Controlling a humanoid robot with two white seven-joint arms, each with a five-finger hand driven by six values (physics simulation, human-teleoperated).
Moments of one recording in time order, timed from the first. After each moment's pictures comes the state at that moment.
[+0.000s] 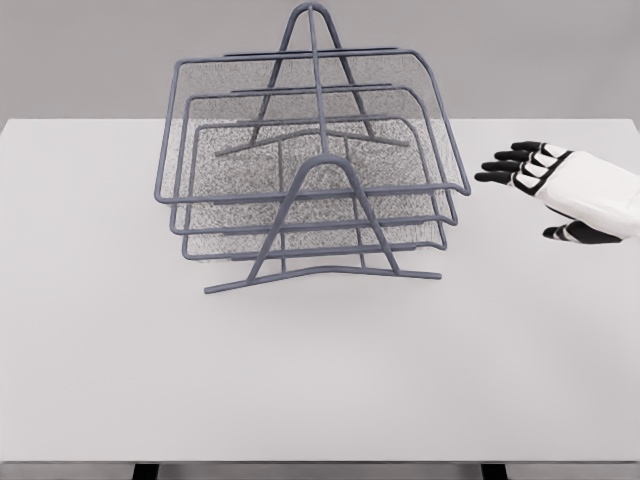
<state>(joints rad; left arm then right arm) -0.02 0.00 -0.01 -0.02 -0.28 -0.33 0.04 -0.17 -0.90 0.07 -1.75 0.40 -0.61 0.40</state>
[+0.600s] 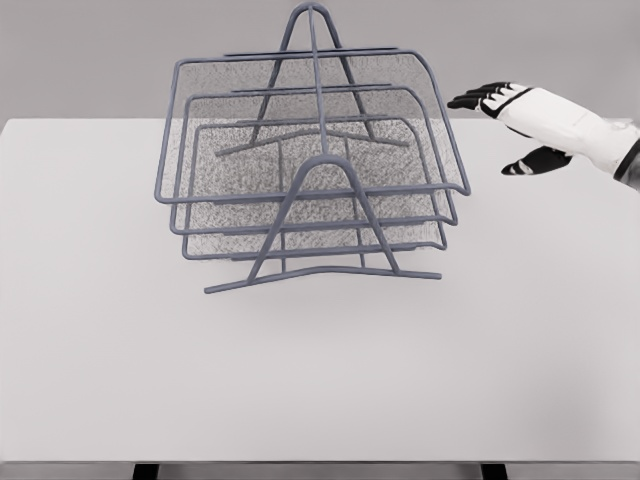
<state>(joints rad) -0.02 0.00 -0.01 -0.02 -0.28 -0.33 0.04 -0.68 -0.73 0.48 -1.26 0.35 -0.61 0.36</state>
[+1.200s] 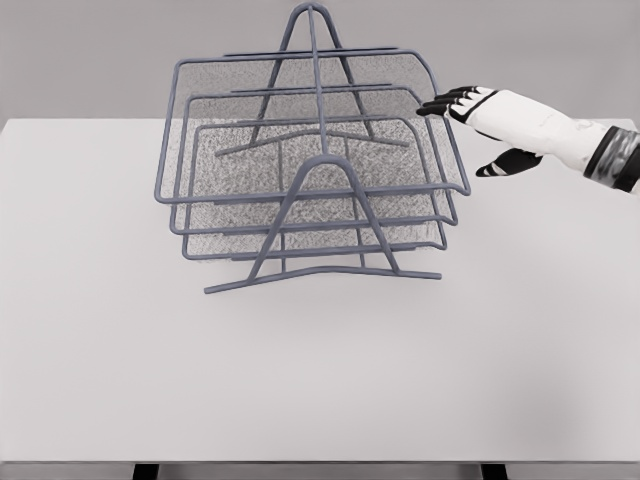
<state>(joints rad) -0.02 0.00 0.00 -0.02 -0.28 -0.33 0.04 -0.72 -0.71 0.55 -1.27 0.36 -0.61 0.36</state>
